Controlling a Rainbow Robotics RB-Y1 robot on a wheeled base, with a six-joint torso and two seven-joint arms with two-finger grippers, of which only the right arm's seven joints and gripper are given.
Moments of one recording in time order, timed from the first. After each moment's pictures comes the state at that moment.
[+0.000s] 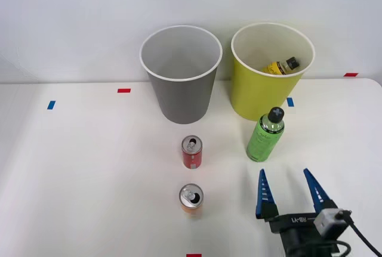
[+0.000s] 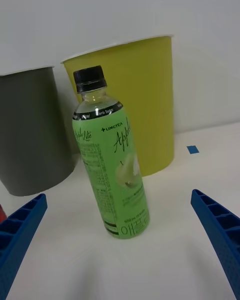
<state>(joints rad) 0.60 -0.15 0.29 -1.79 -0.09 -0.57 1.44</state>
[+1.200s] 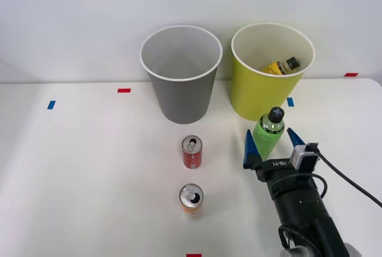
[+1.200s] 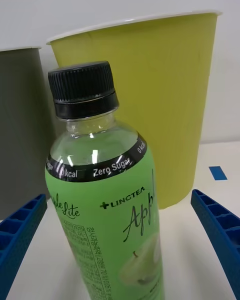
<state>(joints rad) 0.32 -0.10 0.21 -1.79 -0.10 -0.21 1.51</state>
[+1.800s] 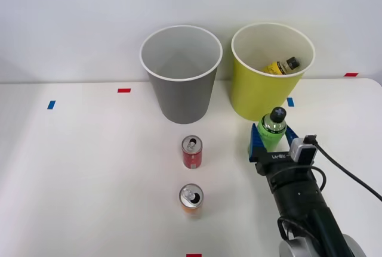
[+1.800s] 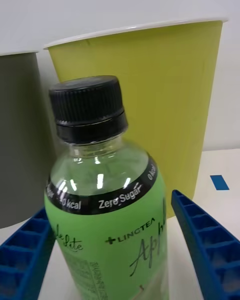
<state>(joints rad) 0.29 -0.09 0.20 -1.79 -0.10 -0.19 1.52</state>
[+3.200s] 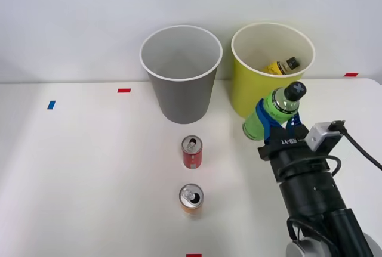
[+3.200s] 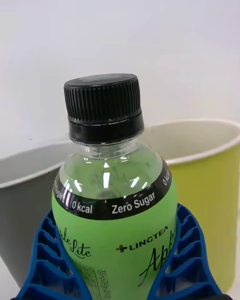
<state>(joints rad) 0.35 -0.15 0.27 -2.08 -0.14 -0.18 1.45</state>
